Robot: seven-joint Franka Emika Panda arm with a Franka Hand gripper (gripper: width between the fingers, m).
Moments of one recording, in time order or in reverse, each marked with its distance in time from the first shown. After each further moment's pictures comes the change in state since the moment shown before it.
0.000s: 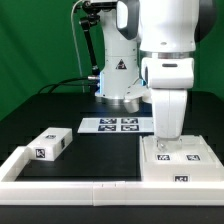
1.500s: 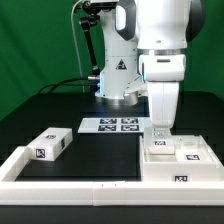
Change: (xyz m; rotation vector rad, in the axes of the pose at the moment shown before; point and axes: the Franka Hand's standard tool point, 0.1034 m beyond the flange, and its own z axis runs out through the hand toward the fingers) arm 0.000 -0.061 0.006 -0.012 0.016 0.007
